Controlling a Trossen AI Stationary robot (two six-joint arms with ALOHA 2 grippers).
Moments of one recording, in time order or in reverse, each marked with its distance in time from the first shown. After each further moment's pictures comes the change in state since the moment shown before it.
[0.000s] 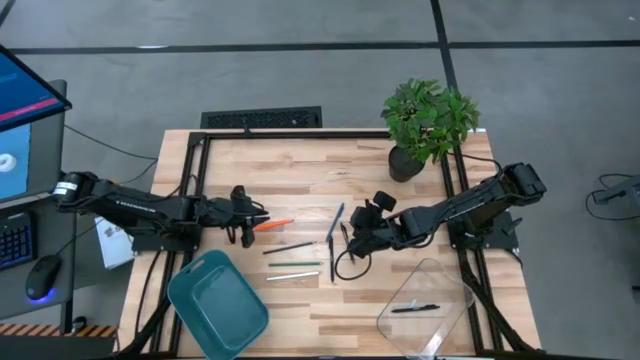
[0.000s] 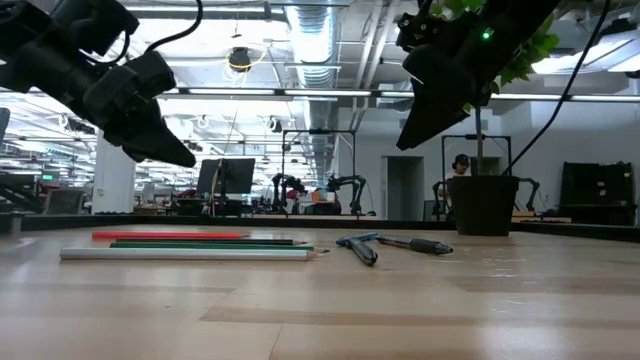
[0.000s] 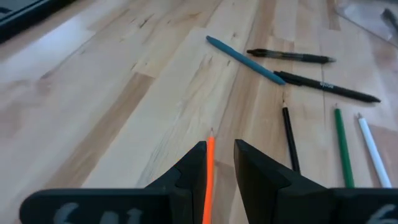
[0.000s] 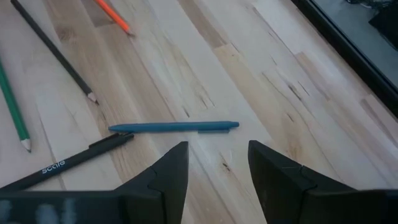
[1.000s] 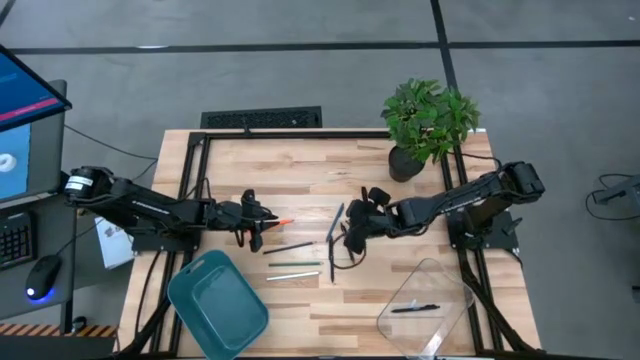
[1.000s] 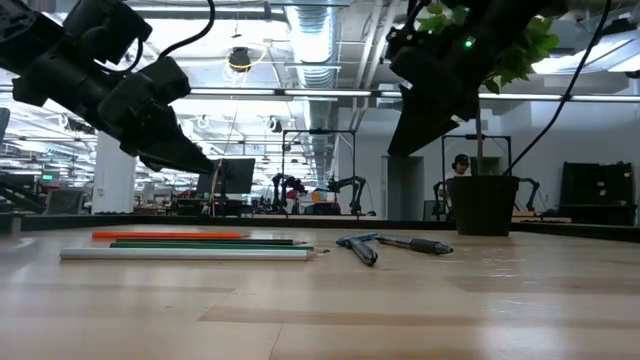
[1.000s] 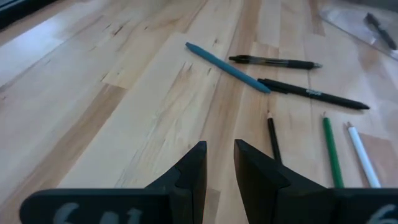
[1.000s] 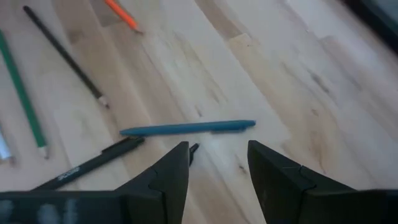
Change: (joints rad) left arm -0.020 0.226 0.000 0.273 0.029 0.015; right arm -0.096 0.000 0.000 0.059 -0.186 -0.039
